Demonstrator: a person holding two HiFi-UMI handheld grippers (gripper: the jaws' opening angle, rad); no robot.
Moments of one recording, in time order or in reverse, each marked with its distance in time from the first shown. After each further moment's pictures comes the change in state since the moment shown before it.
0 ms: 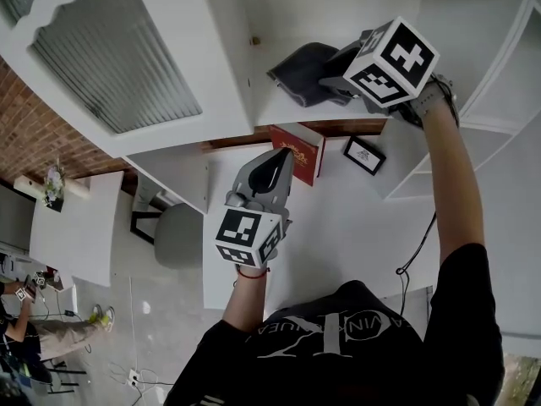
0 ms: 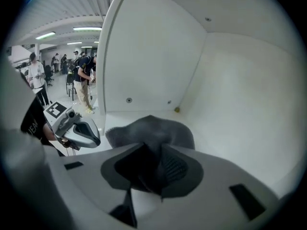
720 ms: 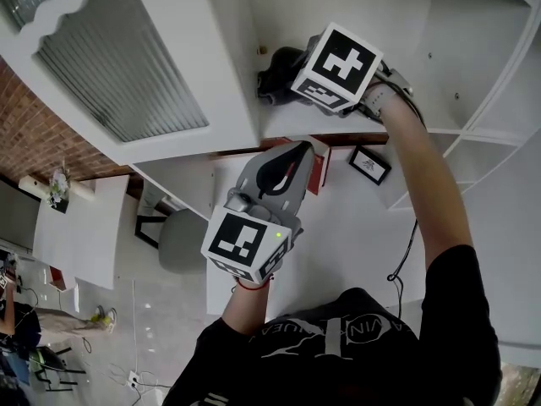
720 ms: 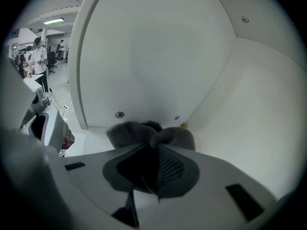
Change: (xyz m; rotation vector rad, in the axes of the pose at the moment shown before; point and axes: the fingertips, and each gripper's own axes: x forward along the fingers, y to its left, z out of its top) left arm 0.006 -0.026 0.075 0.066 -0.082 -0.103; right arm 0.053 0.001 0.052 -0.124 0.008 -0.046
